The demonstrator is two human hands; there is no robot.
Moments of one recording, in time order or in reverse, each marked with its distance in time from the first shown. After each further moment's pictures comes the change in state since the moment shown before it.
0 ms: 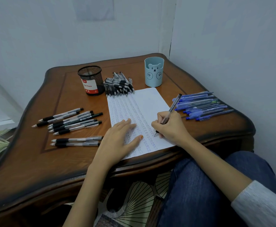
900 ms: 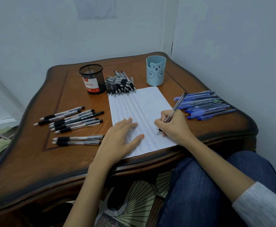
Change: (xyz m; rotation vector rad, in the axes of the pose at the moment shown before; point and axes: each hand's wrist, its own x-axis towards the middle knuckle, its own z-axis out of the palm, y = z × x) left_hand 0.000 -0.002 0.001 0.006 0.006 0.016; right_hand 0.001 0.002 -0.002 0.019 0.049 -0.028
